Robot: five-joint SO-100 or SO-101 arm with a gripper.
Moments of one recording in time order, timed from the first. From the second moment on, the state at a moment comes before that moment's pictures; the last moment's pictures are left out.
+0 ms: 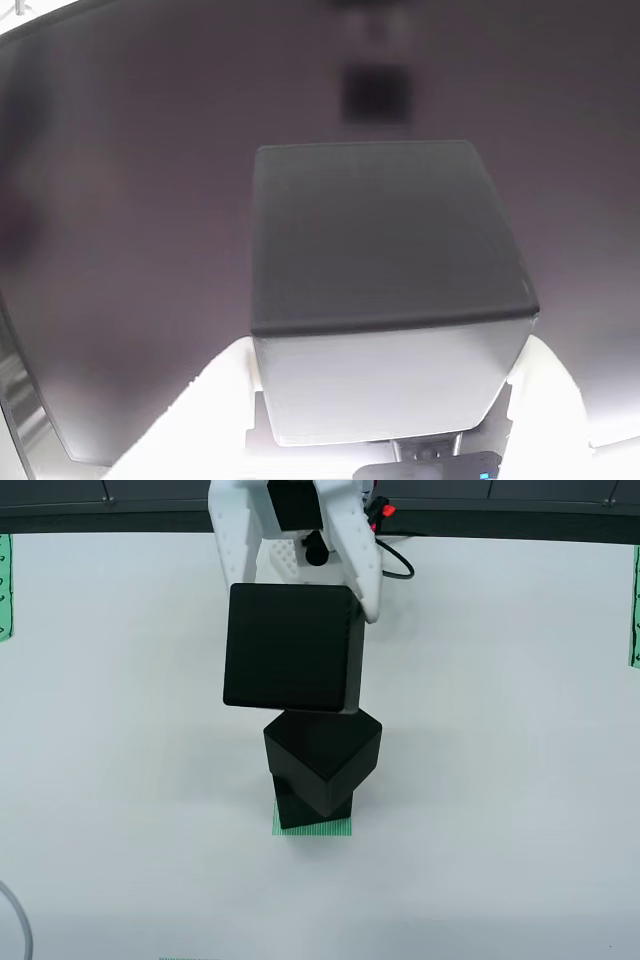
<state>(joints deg) 1.8 144.1 139.7 18.4 -83.8</state>
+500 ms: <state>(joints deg) 0.9 152.3 157.1 1.6 -90.0</state>
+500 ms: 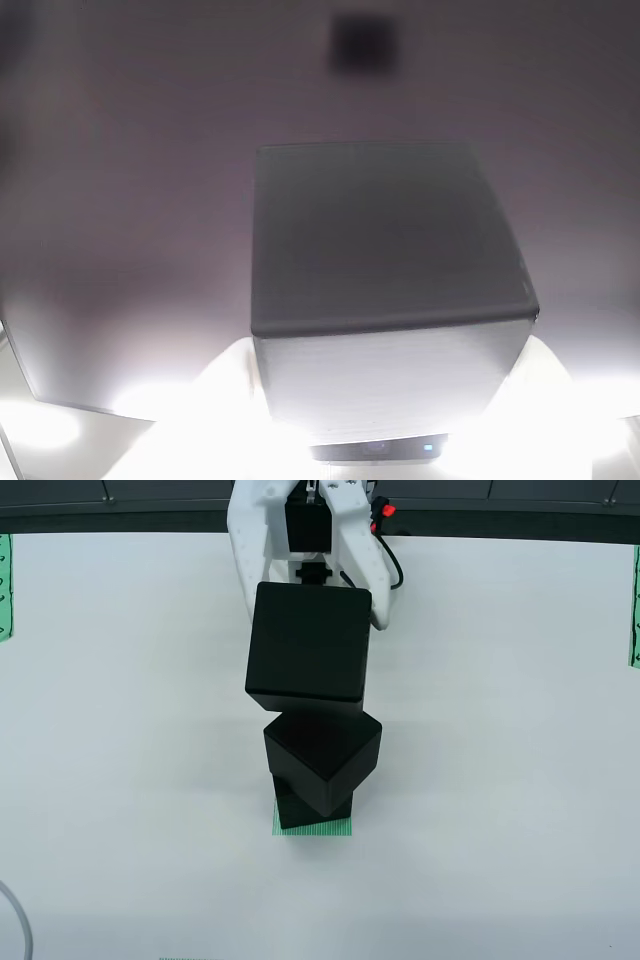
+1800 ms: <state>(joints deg) 2.5 139.0 174.2 -36.6 -96.2</state>
